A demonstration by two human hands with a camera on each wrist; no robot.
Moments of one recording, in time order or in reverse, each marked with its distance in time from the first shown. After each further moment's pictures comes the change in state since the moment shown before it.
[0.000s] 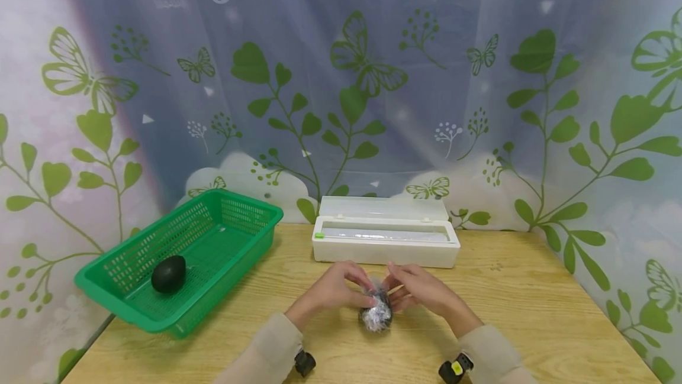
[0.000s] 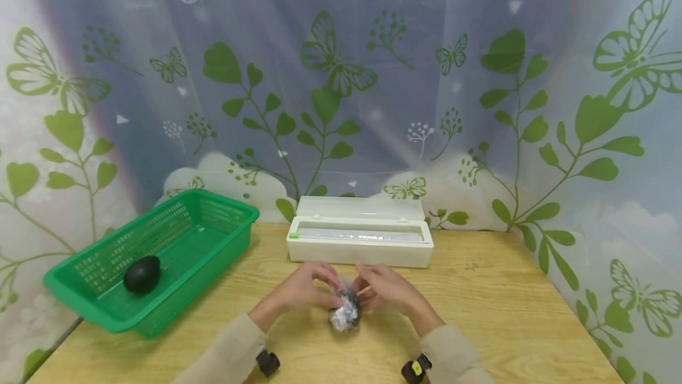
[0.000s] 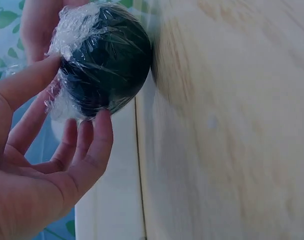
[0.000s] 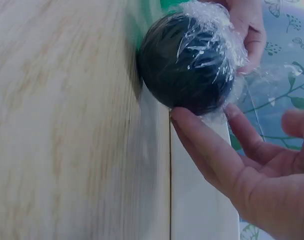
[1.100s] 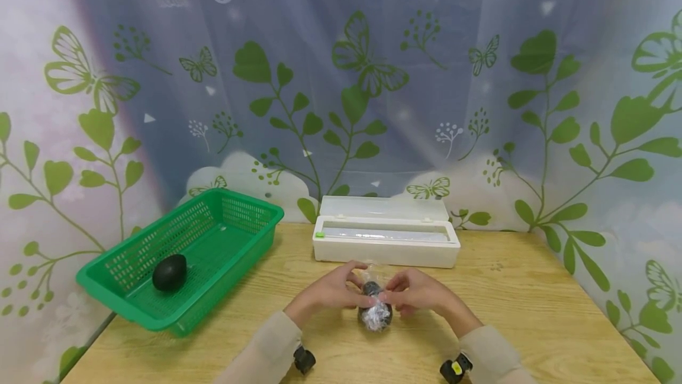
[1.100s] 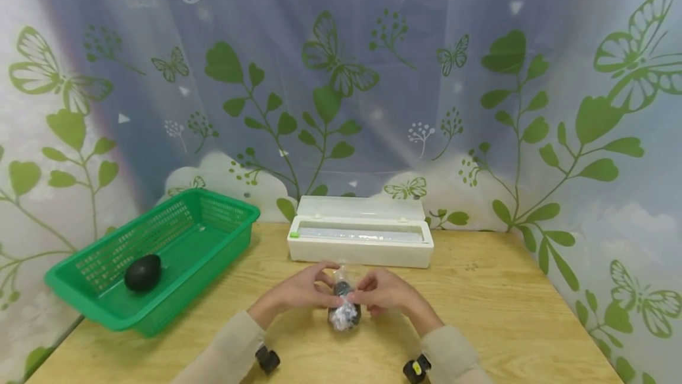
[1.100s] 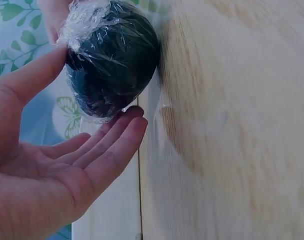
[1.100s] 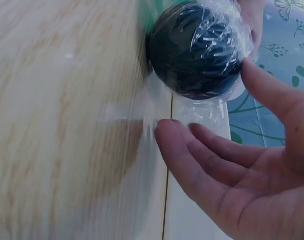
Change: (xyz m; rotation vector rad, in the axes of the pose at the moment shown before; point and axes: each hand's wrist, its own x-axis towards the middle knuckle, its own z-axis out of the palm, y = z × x) left_hand -0.003 0.003 -0.002 -0.147 -0.103 -0.322; right_hand -0.002 0.000 0.006 -0.239 0.058 0.099
